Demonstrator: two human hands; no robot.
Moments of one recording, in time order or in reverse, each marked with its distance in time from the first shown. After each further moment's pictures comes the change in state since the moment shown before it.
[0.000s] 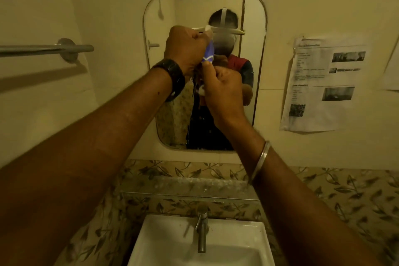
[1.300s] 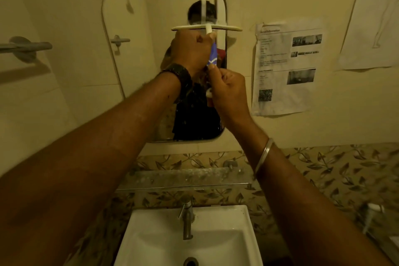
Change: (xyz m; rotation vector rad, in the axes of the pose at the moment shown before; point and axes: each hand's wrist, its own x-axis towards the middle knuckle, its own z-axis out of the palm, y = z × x) left_hand -0.027 0.016 0.090 0.099 -0.082 0.065; right_hand -0.010 0.026 -0.093 -0.026 0.049 -0.005
